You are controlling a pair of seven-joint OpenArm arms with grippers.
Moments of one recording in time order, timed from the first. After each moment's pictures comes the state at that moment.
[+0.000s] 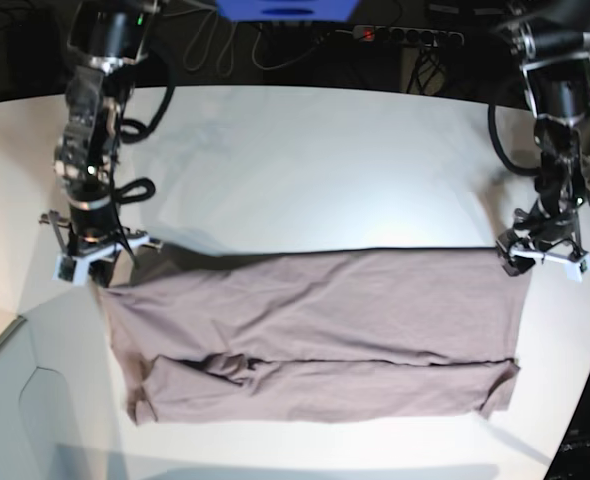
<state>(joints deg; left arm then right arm) -9.3 -18.3 -17.8 51.9 -33.3 -10.2 20.4 -3.2 -2.1 20.9 80.0 -0.5 8.4 -7.5</state>
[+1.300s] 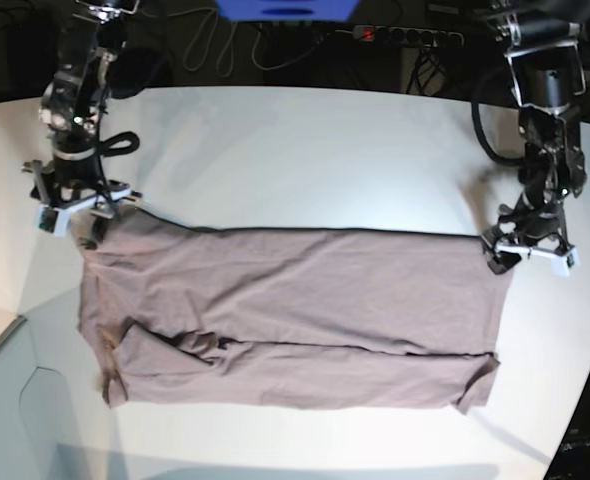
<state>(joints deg) -9.3 -15.7 -17.8 49.7 -33.3 -10.7 17.8 -12.0 -3.7 24.9 86.6 -0.6 8.4 -10.8</state>
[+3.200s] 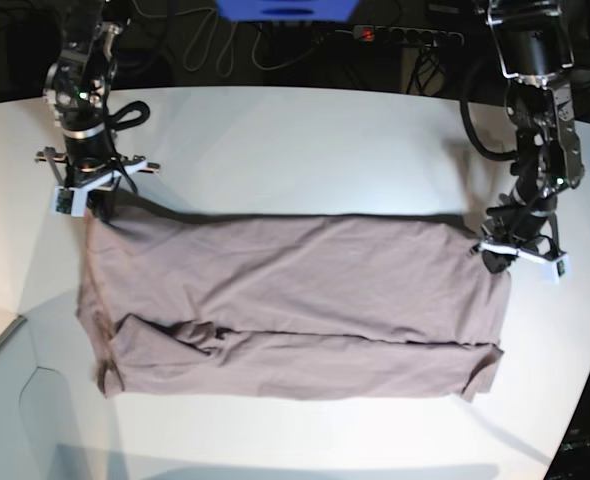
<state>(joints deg) -0.2 -11.7 -18.0 73.0 -33.1 -10.3 25.7 -17.1 -4.1 23.9 90.4 -1.0 16.4 -10.2</state>
